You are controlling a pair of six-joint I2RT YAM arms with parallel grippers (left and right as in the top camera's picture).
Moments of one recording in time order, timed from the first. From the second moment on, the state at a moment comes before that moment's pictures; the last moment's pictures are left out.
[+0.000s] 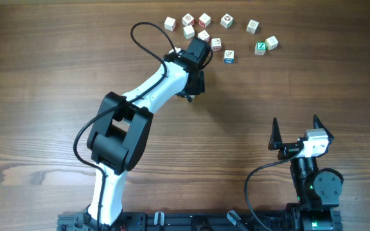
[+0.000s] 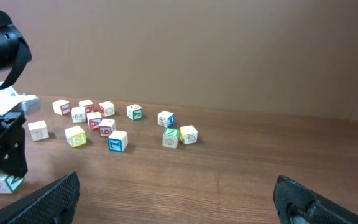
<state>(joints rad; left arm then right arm) -0.54 2.18 1.63 -0.75 -0.06 -0.57 0.01 0.02 0.01 0.00 -0.05 -0.07</state>
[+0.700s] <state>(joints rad) -0.54 2.18 1.63 -0.74 -0.08 -0.47 0.01 0.02 0.01 0.00 -0.05 -0.07</state>
